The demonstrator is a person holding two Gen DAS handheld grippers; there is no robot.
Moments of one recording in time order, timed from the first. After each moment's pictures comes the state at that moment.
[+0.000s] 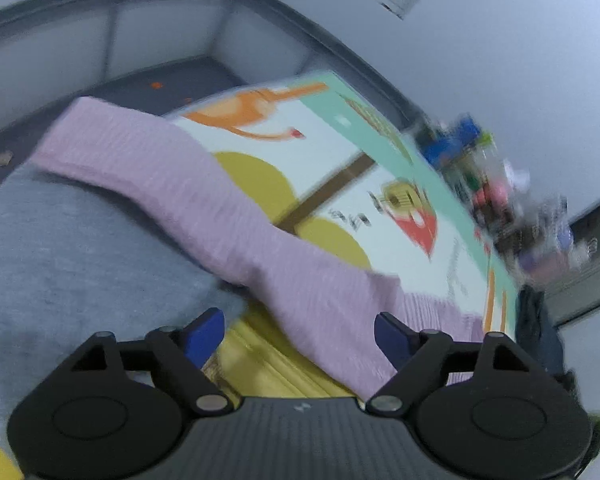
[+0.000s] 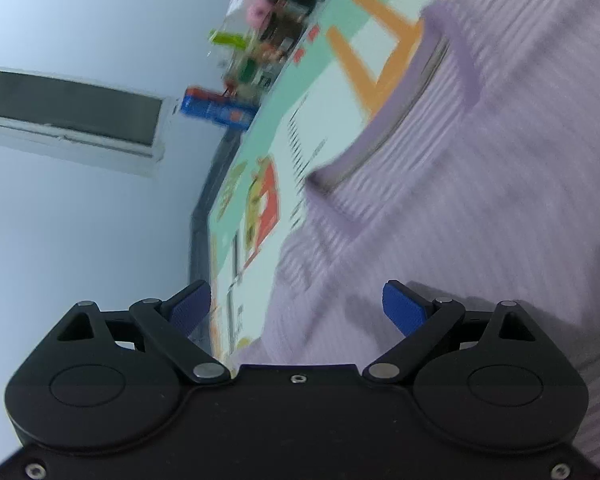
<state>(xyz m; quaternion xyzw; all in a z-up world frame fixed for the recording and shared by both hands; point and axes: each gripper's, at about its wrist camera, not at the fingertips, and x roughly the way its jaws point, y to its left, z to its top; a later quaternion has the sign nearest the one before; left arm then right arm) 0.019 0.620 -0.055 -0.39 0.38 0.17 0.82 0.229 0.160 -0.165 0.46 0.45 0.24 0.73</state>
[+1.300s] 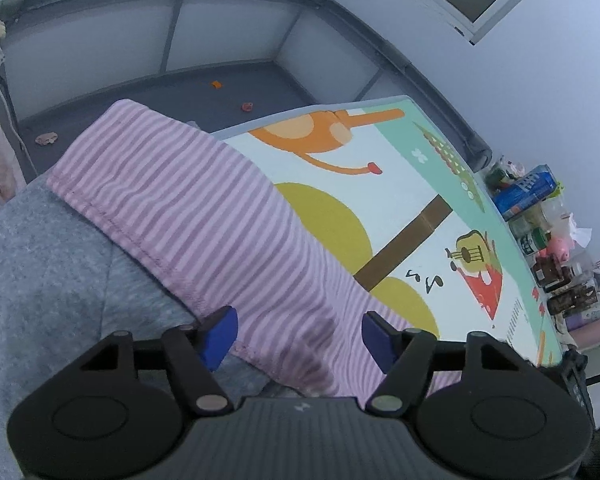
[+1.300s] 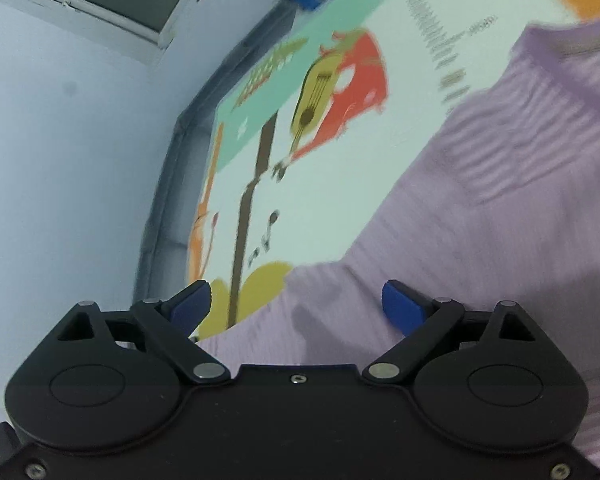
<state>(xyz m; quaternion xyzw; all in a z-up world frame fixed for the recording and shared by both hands) 0.059 0.662 -0.086 -0.40 0.38 0.25 0.80 0.233 0.345 -0.142 0.30 0.51 0.29 0.75</state>
